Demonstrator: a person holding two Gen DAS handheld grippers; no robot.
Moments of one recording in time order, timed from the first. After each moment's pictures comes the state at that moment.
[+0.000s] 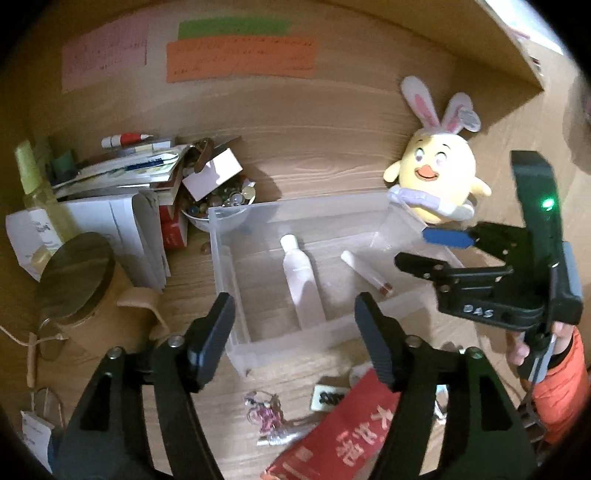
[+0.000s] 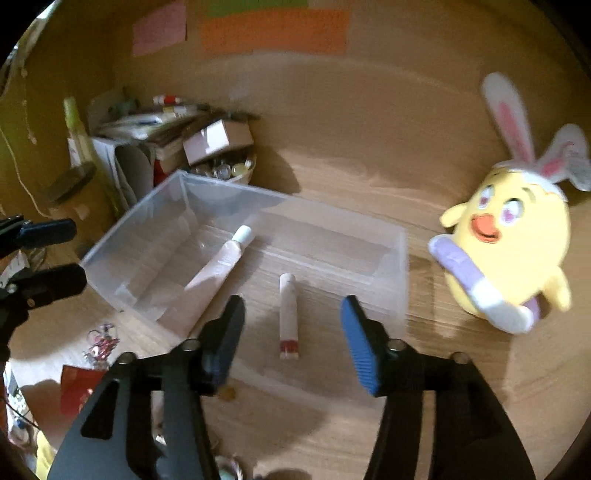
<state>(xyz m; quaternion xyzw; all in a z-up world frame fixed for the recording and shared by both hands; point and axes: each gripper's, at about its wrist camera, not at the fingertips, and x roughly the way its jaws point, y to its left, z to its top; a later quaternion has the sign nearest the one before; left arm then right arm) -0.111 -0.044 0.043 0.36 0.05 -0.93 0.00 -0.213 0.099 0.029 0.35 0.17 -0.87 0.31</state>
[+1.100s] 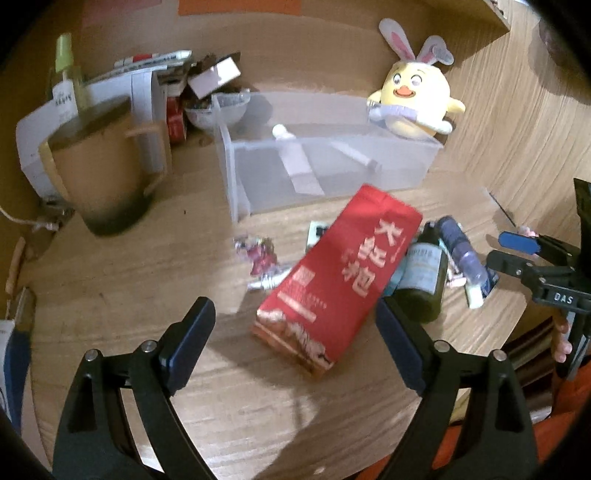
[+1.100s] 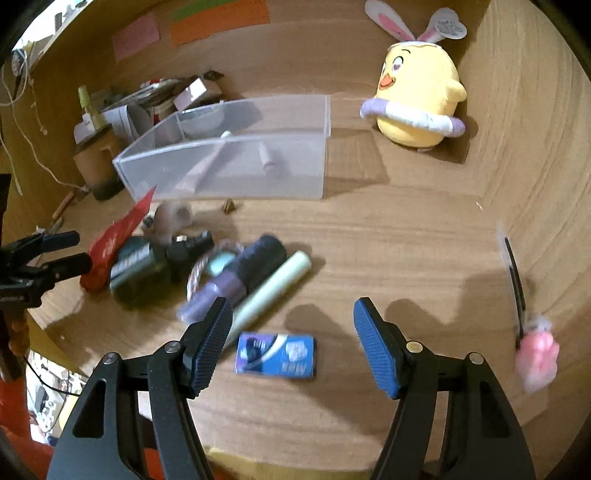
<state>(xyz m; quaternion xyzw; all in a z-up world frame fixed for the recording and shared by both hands) -0.019 -0.038 -0.033 0.42 0.05 -0.90 -0.02 -0.087 0.209 -0.029 0.42 0.08 -0.87 0.25</state>
